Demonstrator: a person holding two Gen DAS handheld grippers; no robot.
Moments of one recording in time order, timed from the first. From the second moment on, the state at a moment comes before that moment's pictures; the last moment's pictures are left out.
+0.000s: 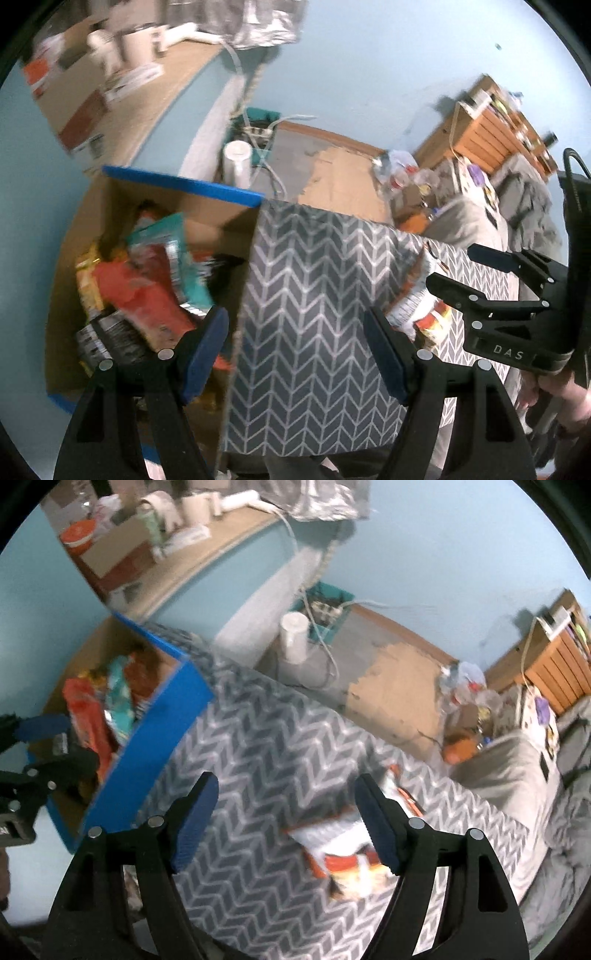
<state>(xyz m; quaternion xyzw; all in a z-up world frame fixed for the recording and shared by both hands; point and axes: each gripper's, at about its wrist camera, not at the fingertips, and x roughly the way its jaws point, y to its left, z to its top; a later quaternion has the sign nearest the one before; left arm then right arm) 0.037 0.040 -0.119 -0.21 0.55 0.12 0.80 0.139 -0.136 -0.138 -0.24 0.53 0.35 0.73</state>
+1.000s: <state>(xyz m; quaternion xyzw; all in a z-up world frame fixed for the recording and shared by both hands) 0.098 -0.065 -0.195 -0.15 0.64 -0.01 0.75 0.155 -0.241 -0.230 -0.23 0.61 0.34 0.67</state>
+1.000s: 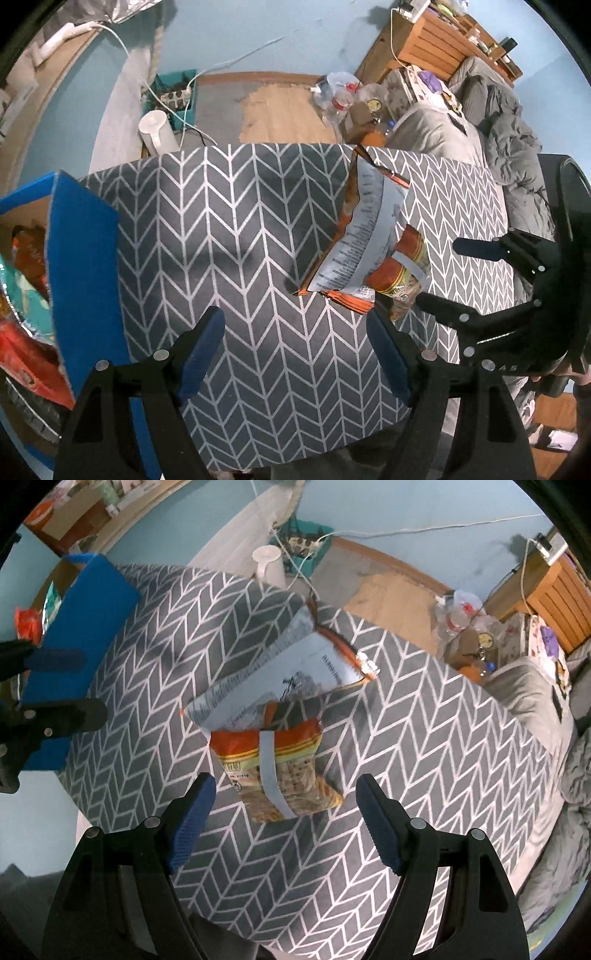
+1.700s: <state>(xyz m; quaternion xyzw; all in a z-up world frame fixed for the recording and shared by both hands) 0.119 -0.079 -0.221 -0.14 0.66 0.00 0.74 0.155 -0.246 -0.284 -0.20 0.63 0.35 0.67</state>
